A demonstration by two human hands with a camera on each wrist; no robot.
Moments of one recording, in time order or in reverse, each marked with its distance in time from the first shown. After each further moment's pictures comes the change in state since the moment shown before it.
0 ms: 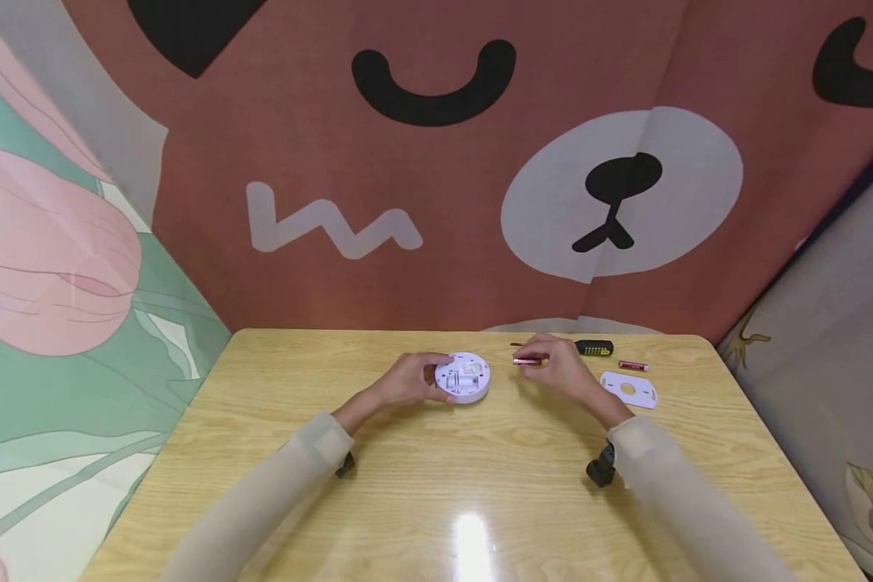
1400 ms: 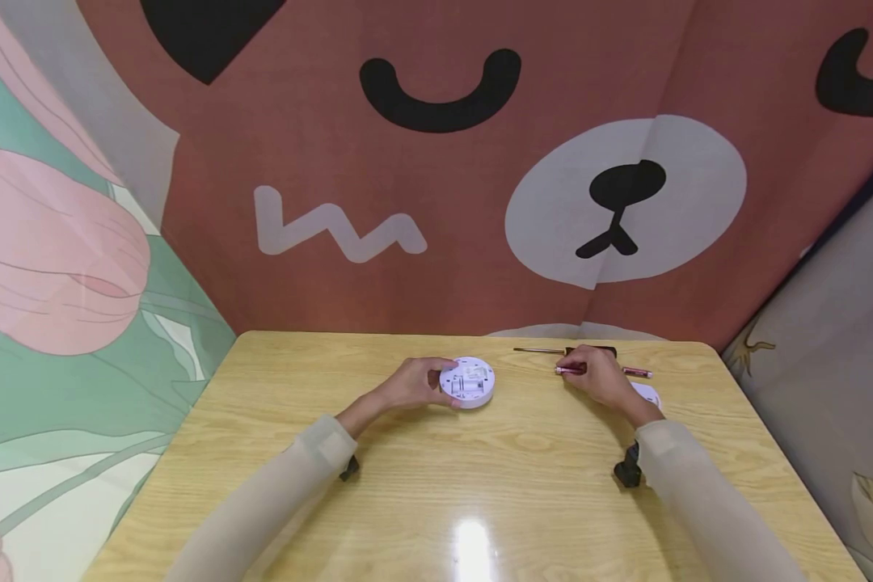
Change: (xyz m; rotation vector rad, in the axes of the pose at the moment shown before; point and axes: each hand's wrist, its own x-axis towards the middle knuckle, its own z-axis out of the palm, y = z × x) left_hand -0.001 0.002 0.001 -0.010 0.003 0.017; right_hand -0.029 0.064 -0.034 -0.206 -0.028 0.040
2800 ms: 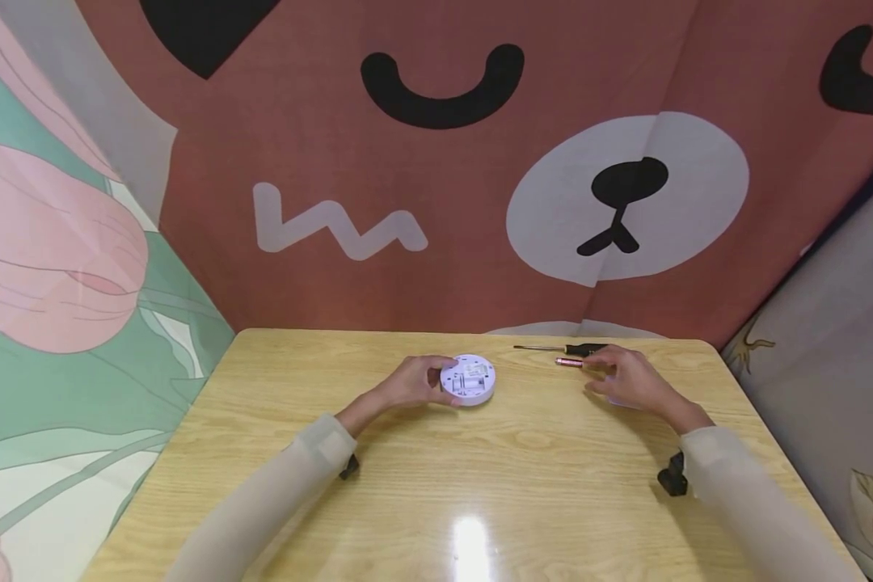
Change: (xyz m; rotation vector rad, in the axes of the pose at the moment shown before) left_hand 0.001 -0.003 0.002 0.013 0.004 -0.011; right_hand -0.027 -0.007 -0.051 -0.101 -0.175 0.105
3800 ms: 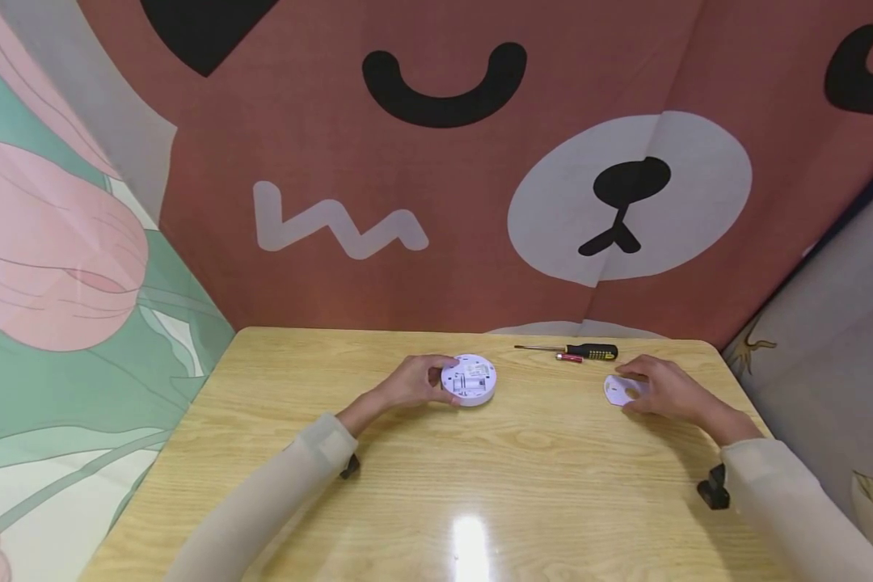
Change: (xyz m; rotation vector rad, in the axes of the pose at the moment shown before) left_hand 0.000 0.002 0.001 0.027 0.003 -0.001; right_hand -0.027 0.025 -0.027 -0.198 -0.056 -0.060
